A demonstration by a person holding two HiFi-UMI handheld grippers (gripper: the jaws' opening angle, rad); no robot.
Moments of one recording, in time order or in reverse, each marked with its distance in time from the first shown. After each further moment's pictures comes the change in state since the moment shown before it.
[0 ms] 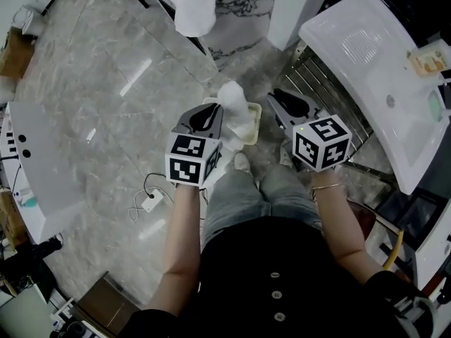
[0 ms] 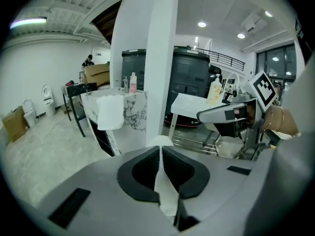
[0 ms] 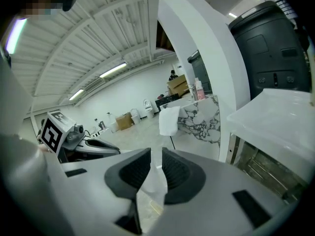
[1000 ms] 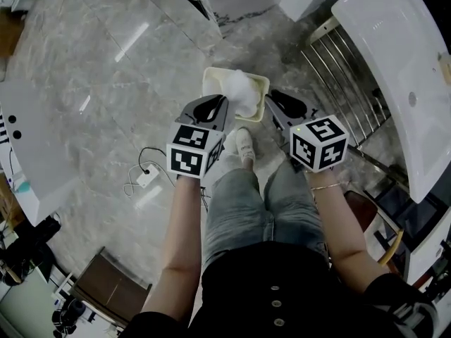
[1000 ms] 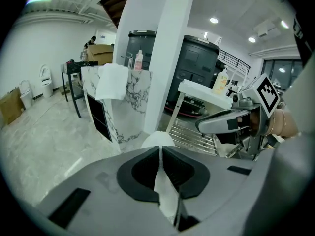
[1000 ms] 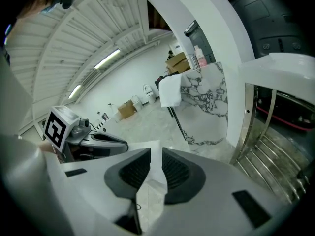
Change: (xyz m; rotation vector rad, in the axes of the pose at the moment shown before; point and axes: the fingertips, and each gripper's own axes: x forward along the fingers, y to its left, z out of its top) left arm 0.052 0.028 -0.092 -0.111 0.122 -0.057; right arm 0.071 0.004 -0.103 0.095 0.193 0.059
